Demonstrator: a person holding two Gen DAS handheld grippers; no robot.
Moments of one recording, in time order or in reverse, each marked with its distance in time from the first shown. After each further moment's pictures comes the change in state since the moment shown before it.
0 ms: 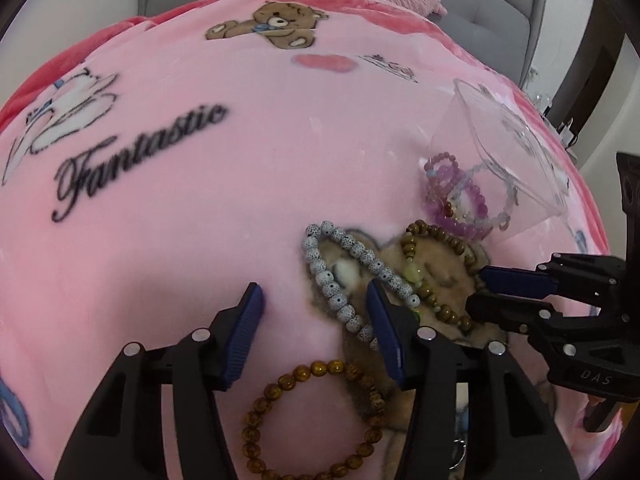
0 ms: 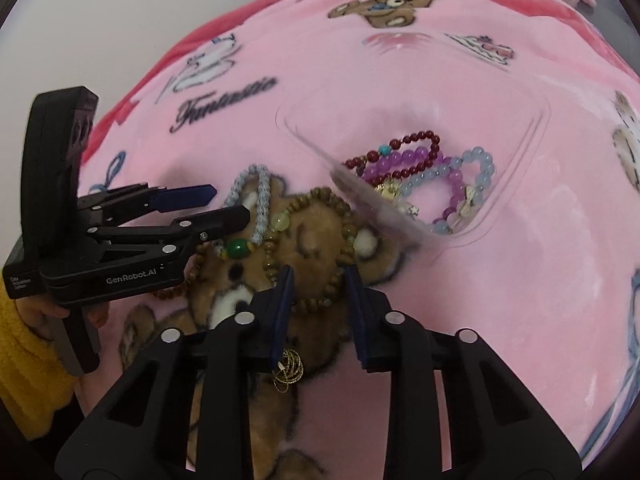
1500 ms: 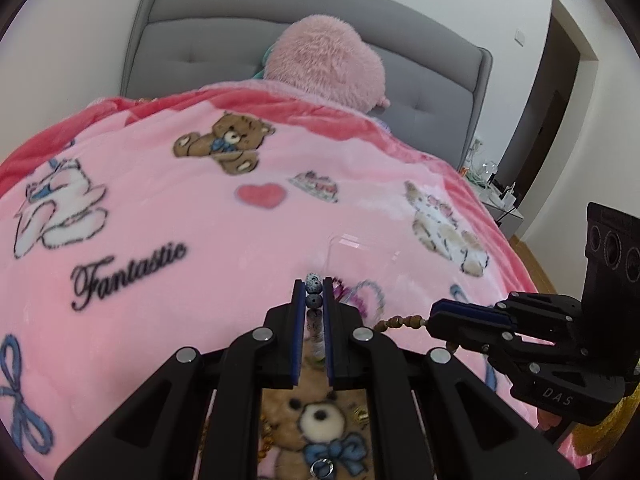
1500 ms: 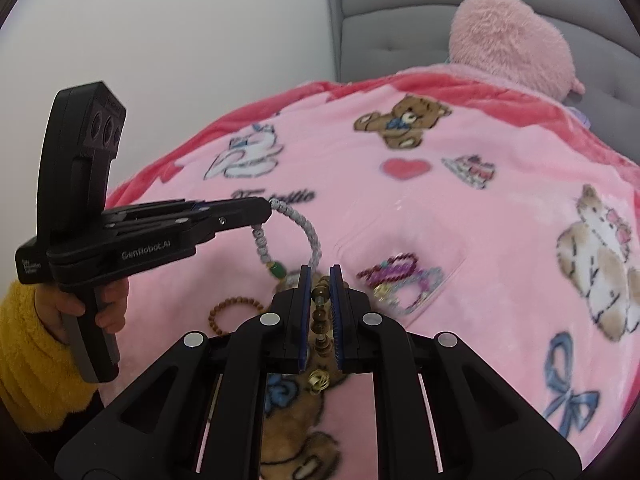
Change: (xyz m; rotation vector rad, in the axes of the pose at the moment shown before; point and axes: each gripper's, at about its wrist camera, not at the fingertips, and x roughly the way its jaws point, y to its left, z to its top) left arm -0.113 -0.045 0.040 0.004 -0.296 -0.159; right arm -0.127 0.017 0.015 -0.086 -0.330 0.033
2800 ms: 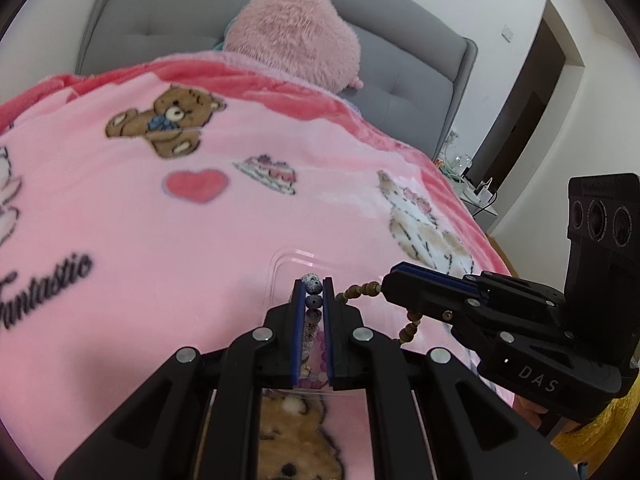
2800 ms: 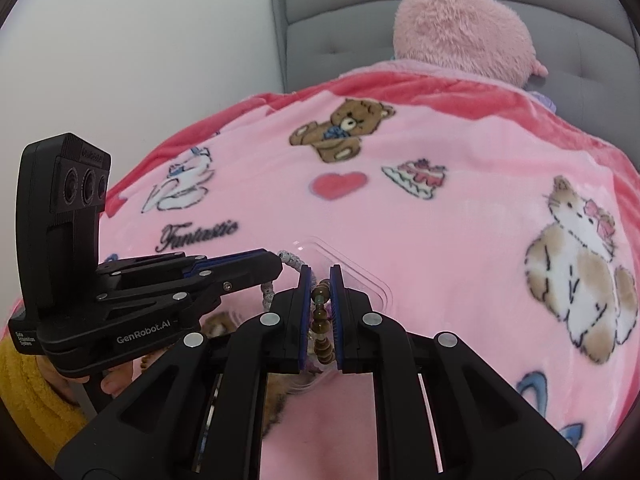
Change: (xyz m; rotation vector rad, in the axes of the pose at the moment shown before) left arm 0.096 -0.013 0.011 -0.035 0.065 -0.151; right arm 0.049 -0.069 0.018 0.106 -0.001 -0.094
